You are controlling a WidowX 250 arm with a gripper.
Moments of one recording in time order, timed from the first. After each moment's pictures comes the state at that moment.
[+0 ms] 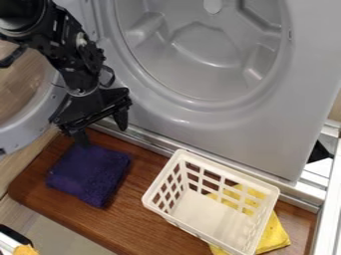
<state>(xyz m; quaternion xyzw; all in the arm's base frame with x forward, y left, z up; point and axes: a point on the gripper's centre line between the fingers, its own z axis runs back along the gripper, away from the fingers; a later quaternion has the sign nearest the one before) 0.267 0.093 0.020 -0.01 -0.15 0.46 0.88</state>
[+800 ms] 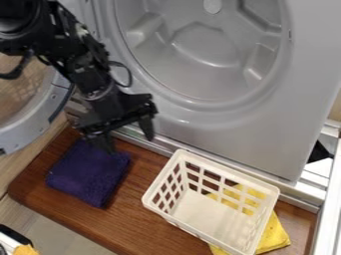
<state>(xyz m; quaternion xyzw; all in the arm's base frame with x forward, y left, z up) 0.260 0.036 0.033 -0.11 -0.13 0.32 0.93</state>
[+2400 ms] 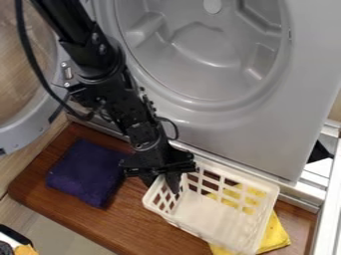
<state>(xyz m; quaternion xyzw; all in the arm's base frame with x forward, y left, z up) 0.263 -0.014 -0.043 -0.10 -0.08 0.17 0.98</state>
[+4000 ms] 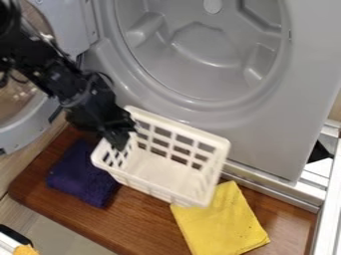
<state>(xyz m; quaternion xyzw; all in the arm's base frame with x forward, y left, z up) 0.254 0.063 0.024 -0.14 -0.16 0.06 0.98</state>
